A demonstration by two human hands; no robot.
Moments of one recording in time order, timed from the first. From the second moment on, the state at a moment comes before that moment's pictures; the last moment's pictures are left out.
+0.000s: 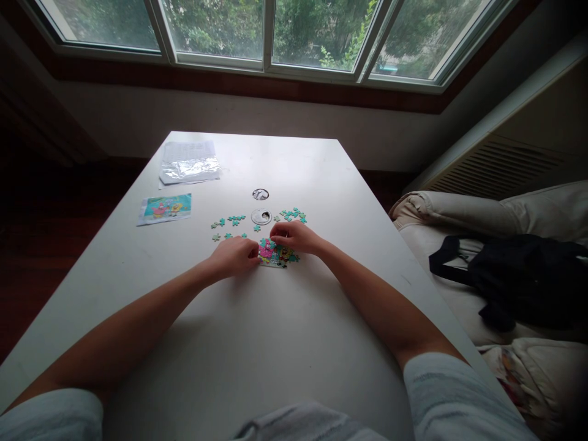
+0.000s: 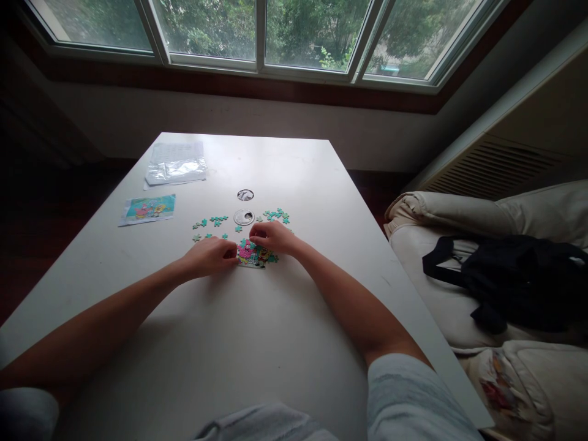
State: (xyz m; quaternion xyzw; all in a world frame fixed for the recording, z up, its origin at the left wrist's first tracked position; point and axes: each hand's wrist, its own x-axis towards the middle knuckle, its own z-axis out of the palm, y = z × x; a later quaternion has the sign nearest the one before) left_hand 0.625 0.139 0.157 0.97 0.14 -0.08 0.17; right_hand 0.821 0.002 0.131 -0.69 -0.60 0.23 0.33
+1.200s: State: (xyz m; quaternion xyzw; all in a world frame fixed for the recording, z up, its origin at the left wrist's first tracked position) left_hand 0.626 0.103 0.132 0.99 -0.05 0.11 0.07; right_hand 0.856 -0.039 0.117 -0.78 -0.55 0.00 0.30
